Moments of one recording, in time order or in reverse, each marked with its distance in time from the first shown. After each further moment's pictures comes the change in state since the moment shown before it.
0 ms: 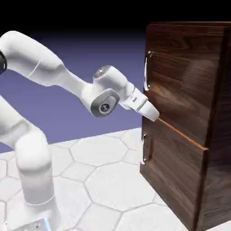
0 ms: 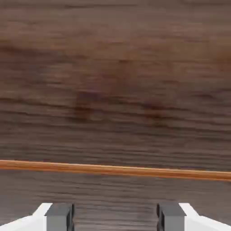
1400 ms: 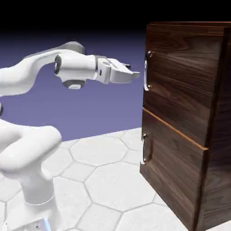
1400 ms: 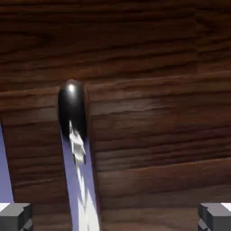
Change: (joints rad) arm -0.808 -0.819 0.812 0.109 1.827 -0.386 -0.887
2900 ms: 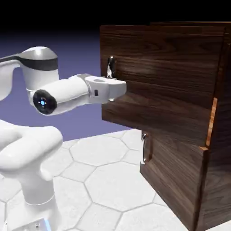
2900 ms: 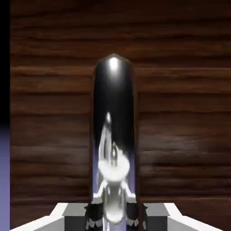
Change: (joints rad) arm -0.019 0.048 -0.921 -0.265 -0.430 -0.994 -0.578
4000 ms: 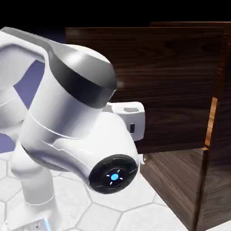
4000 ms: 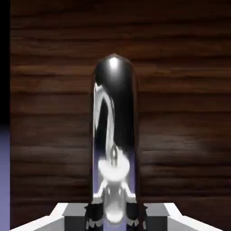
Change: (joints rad) arm 0.736 1.115 -1.127 0.953 -0.689 -1.011 -0.568
